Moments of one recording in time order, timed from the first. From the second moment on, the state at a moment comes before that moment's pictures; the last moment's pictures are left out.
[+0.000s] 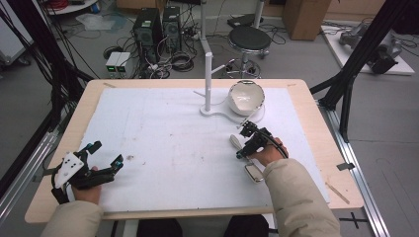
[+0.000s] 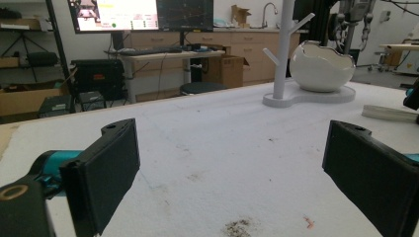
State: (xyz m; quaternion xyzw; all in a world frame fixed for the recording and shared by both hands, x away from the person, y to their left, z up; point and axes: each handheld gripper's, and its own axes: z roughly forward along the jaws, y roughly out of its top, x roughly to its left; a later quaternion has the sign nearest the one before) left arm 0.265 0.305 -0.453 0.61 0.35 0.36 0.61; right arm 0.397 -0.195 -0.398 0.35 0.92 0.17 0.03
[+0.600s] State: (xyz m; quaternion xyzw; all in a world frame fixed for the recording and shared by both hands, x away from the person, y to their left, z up) left arm 0.266 0.305 -0.453 0.61 0.36 0.36 0.61; right arm 0.400 -0.195 -0.401 0.35 0.92 0.15 0.02
